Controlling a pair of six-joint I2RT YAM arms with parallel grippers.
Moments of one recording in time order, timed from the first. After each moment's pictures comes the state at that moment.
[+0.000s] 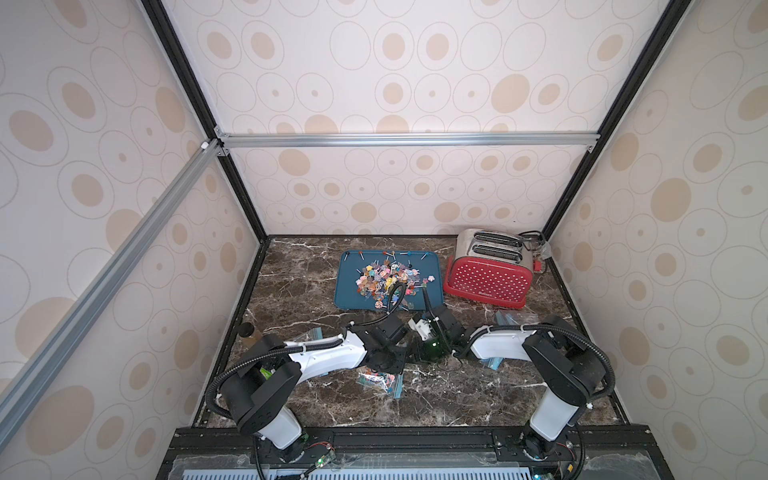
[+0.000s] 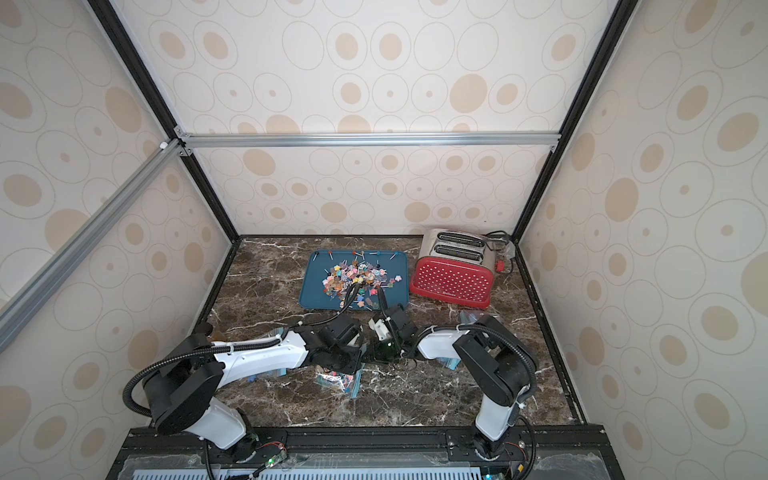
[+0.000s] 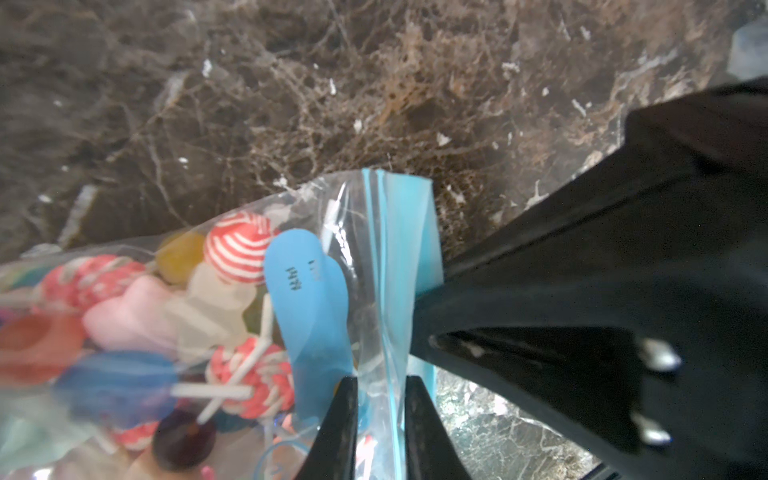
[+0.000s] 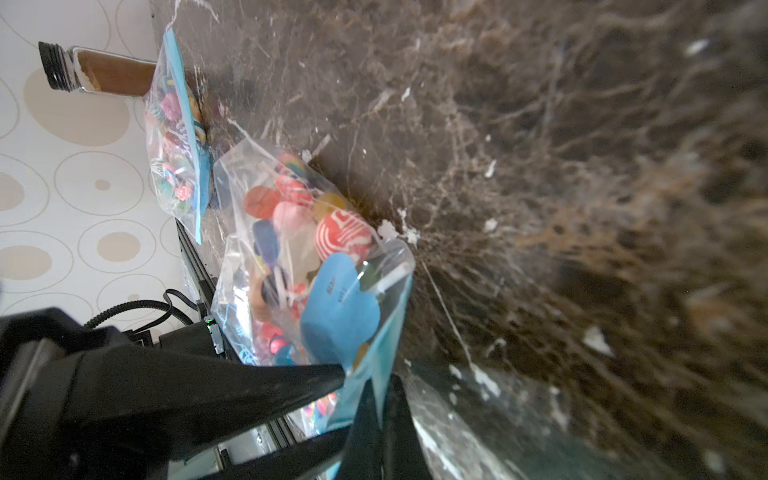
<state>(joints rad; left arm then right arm) -0.86 1.57 0.84 -0.44 0.11 -0.61 0.73 1.73 0.76 0.05 -0.58 0.75</state>
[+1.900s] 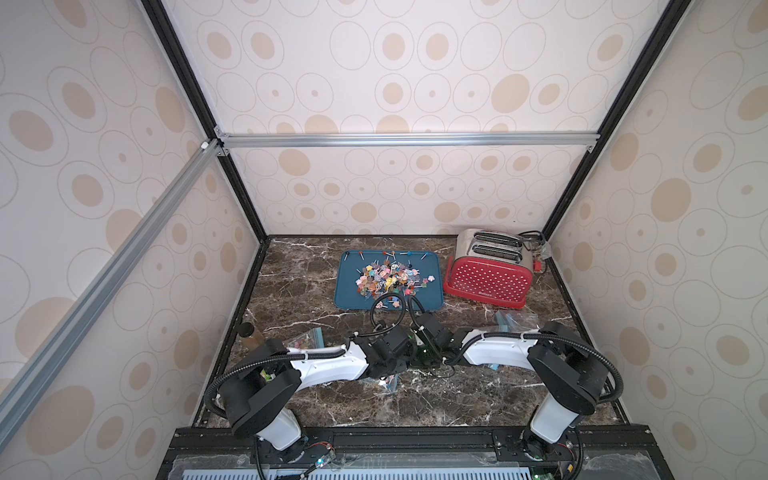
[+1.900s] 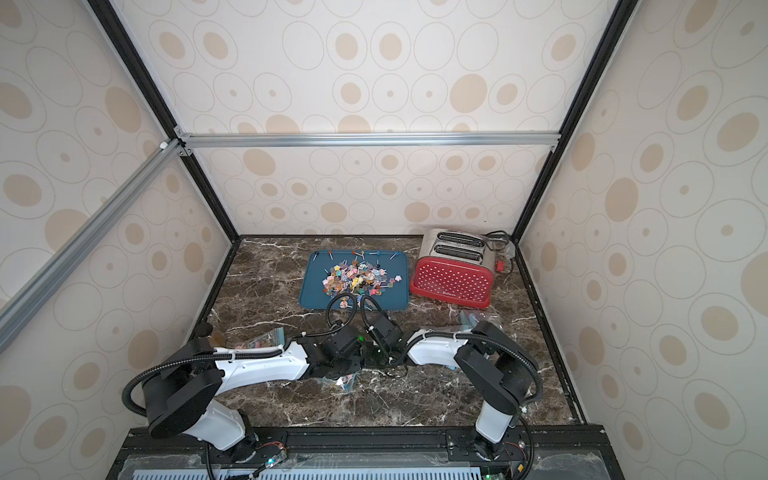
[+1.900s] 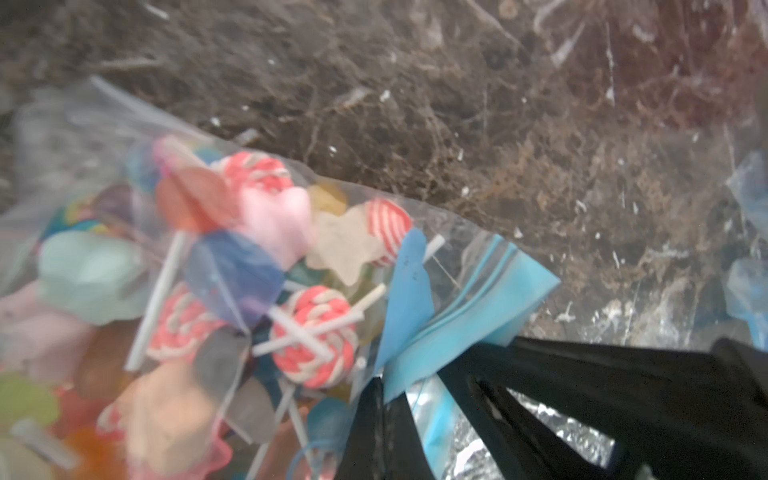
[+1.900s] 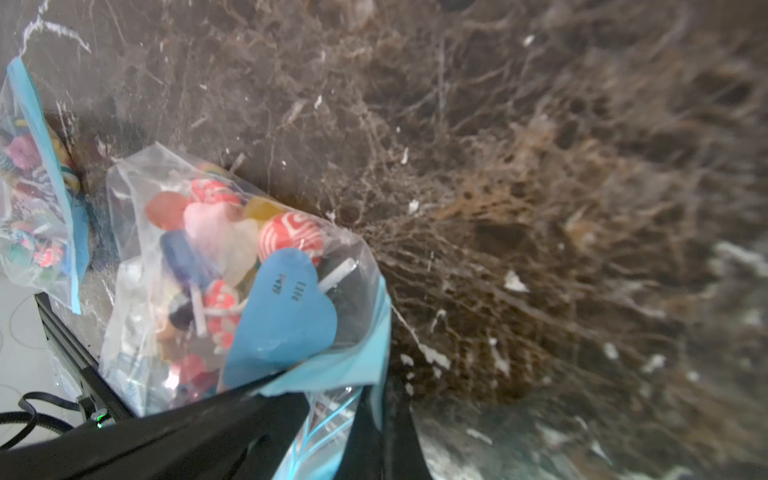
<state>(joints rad) -0.97 1.55 0.77 -0.35 -0.16 -1.14 0.87 1.71 0.84 -0.16 -0.19 0.87</state>
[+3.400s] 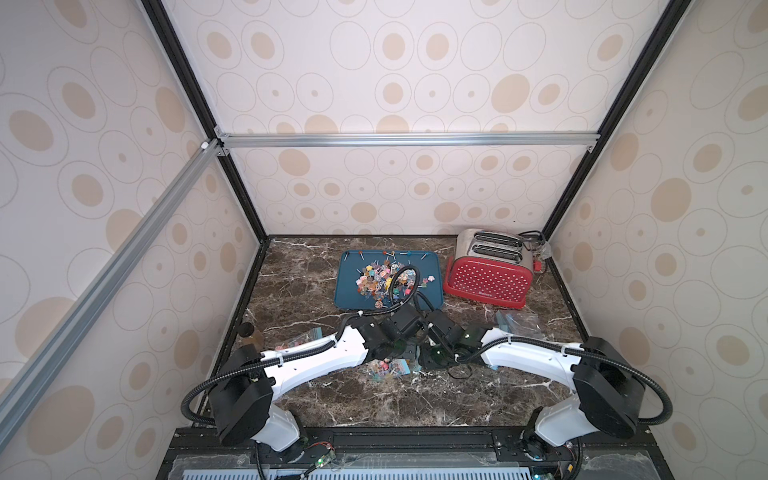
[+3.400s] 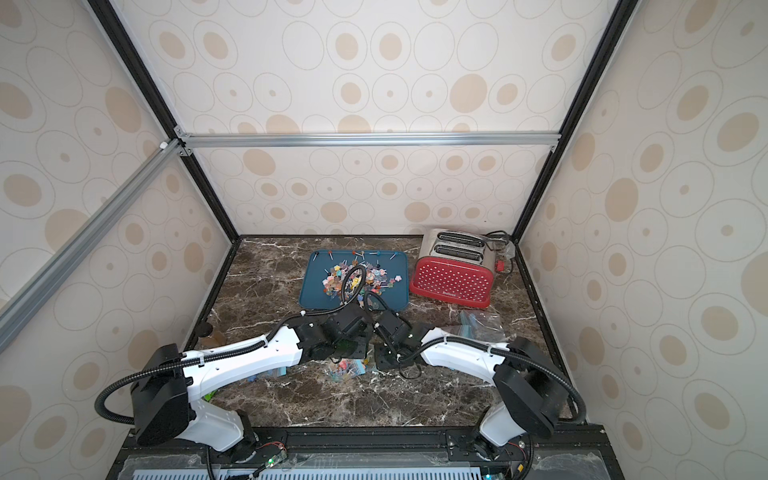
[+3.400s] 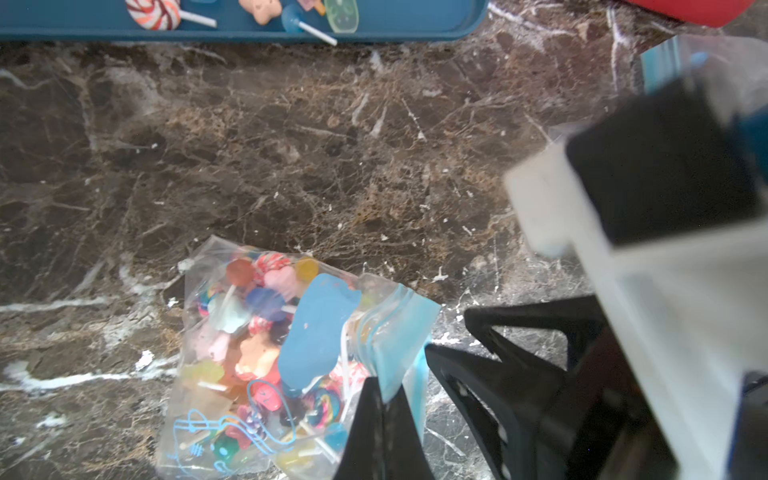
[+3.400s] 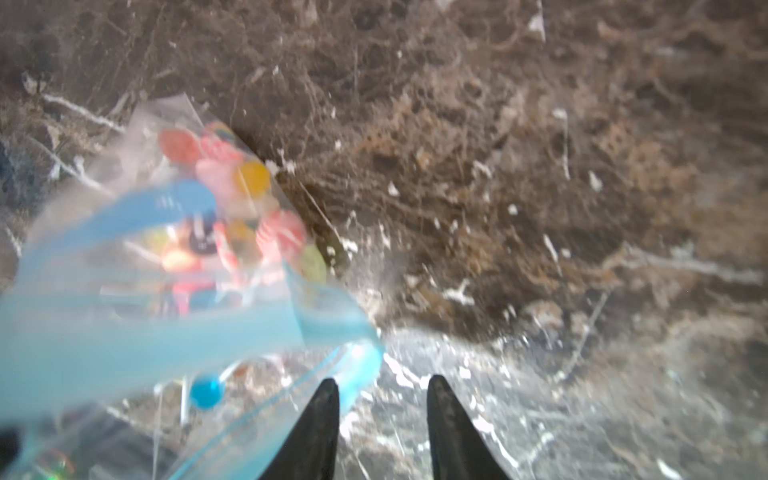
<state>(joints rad) -0.97 1.50 1.08 -0.65 -0.15 -0.82 0.88 1.46 0.84 -0.52 -0.06 0.74</state>
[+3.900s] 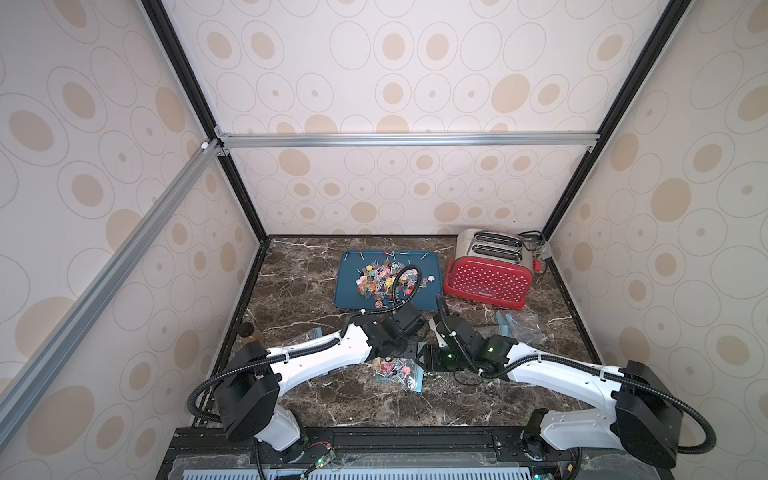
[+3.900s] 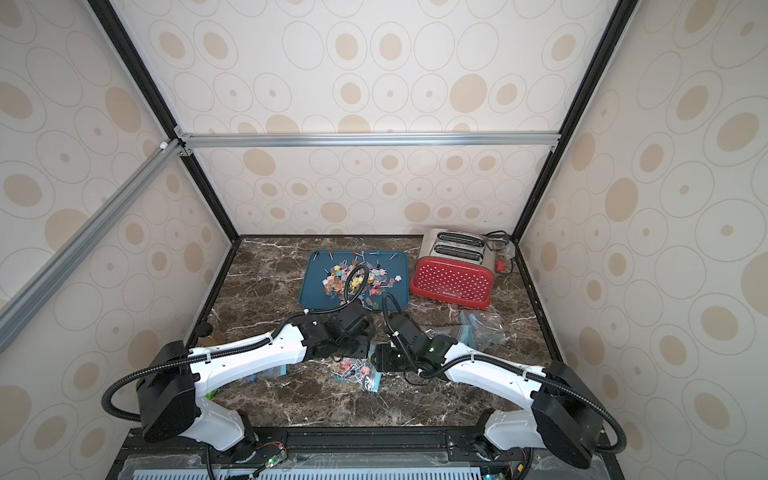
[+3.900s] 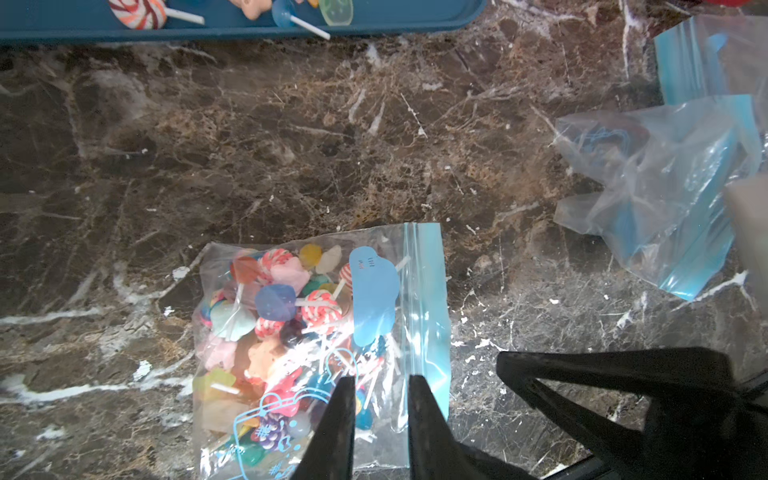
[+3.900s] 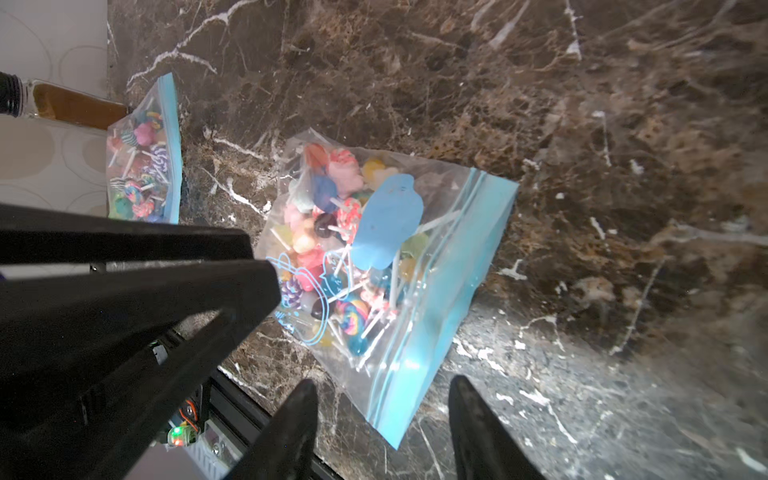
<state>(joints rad) -0.96 1.52 1.09 -0.65 -0.15 -0.80 0.88 1.31 0.72 -0.34 -0.15 0.82</state>
